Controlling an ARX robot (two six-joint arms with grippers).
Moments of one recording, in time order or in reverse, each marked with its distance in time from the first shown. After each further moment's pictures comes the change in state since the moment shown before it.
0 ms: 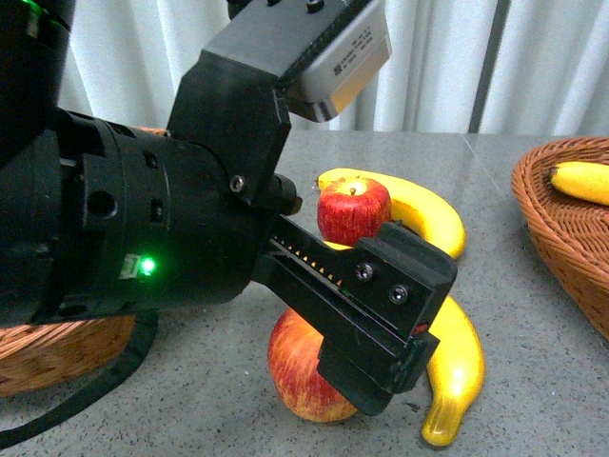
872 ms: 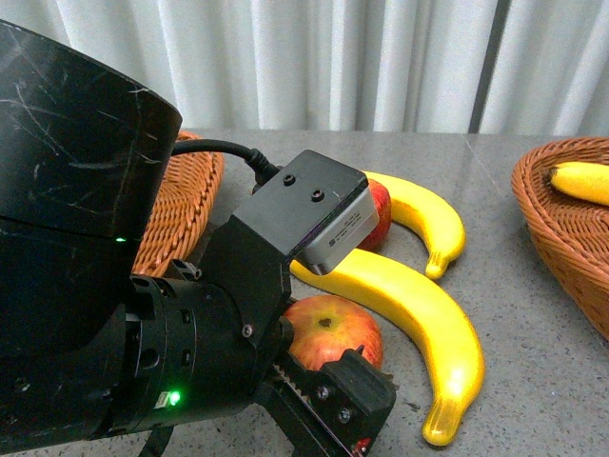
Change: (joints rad) left arm 0.035 0.170 -0.064 0.082 0.122 0.017; right arm 0.000 0.000 0.000 0.000 0.000 0.000
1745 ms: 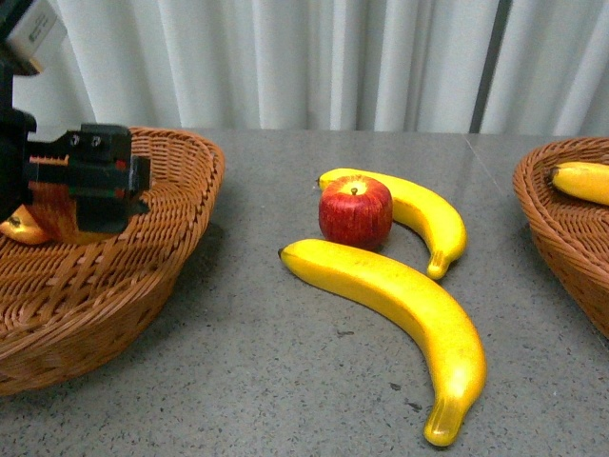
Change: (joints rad) left arm 0.314 -0.195 0.078 -0.158 -0.411 -0.226; right arm 0.000 0.000 0.000 0.000 0.000 0.000
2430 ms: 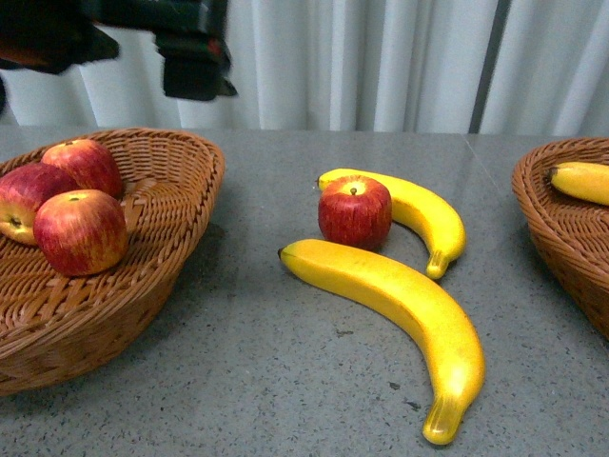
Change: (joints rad) left arm -0.099 0.002 0.225 -0.093 0.081 0.101; right arm 0.000 0.000 0.000 0.000 0.000 0.000
